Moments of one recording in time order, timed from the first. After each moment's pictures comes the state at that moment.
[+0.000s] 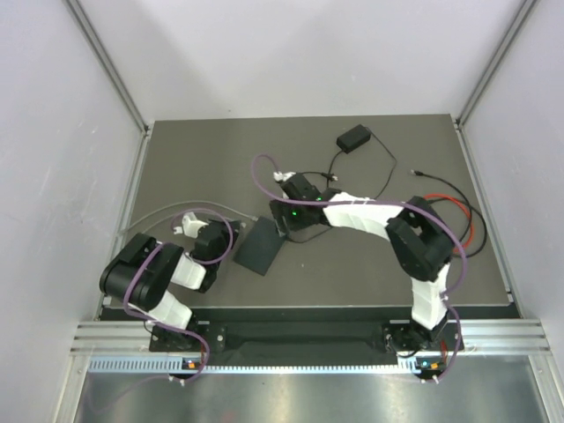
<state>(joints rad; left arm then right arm) -0.35 1.57 0.19 0.98 -0.24 -1.27 0.83 1.96 1.36 -0.32 0.01 0.35</state>
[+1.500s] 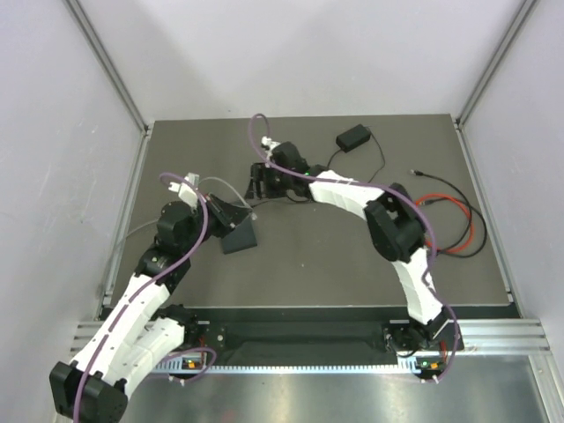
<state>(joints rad) -0.35 0.73 0.59 -0.10 0.23 -0.96 0.76 2.24 1.77 -0.15 -0.27 0.54</state>
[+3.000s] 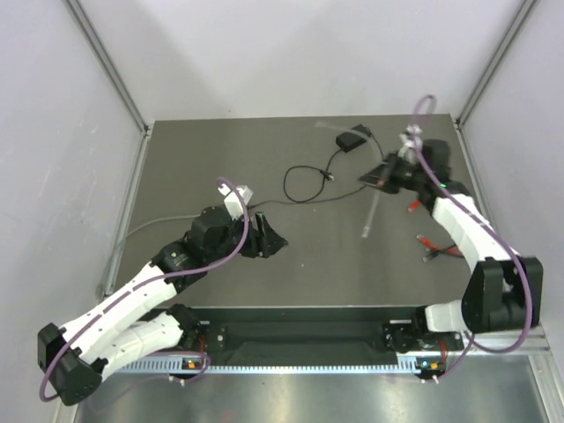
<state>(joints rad) -0.74 0.86 0.71 -0.27 0.18 -0.68 0.16 1.39 1.01 -0.16 -0.64 0.65</state>
